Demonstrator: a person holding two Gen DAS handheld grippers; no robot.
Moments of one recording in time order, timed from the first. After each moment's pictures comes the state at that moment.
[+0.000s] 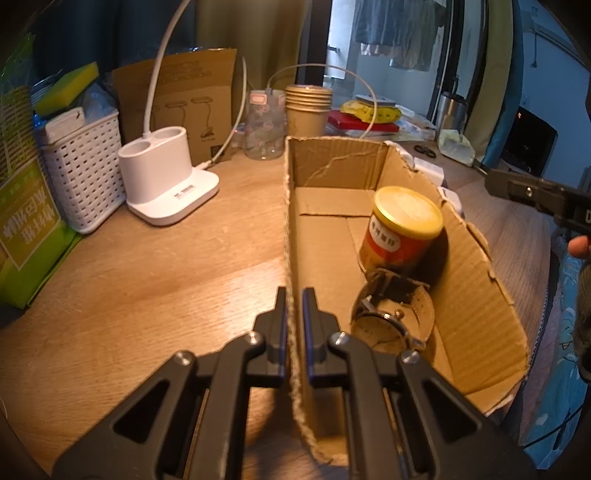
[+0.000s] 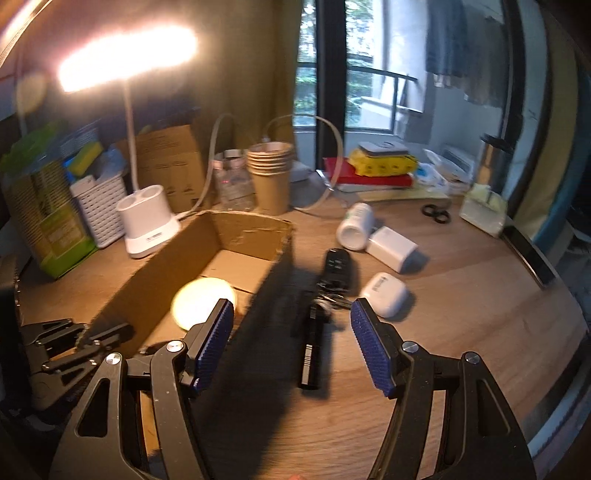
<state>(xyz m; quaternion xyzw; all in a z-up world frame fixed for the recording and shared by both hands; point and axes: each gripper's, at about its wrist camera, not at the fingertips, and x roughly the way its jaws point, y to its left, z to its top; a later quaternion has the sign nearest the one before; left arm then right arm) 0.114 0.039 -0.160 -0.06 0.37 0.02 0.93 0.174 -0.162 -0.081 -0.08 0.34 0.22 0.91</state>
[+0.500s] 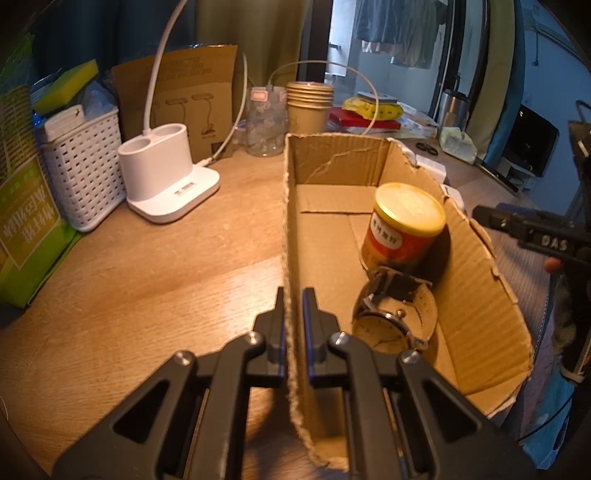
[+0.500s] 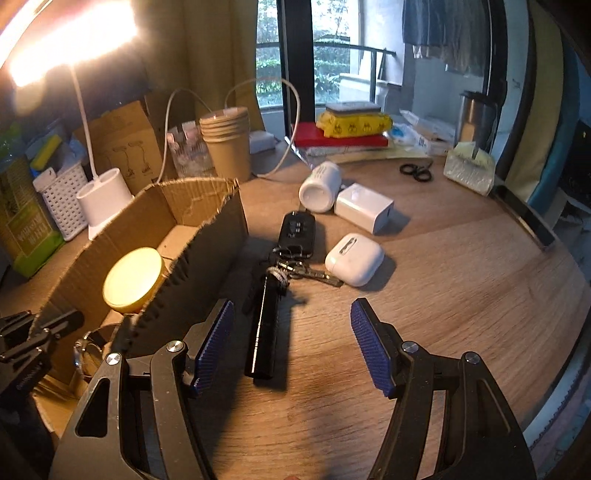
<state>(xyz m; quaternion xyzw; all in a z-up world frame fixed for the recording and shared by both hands) 0.115 0.040 -0.161 -0.06 0.38 0.02 0.92 0.202 -0.183 -0.126 -0.07 0.38 0.19 0.90</state>
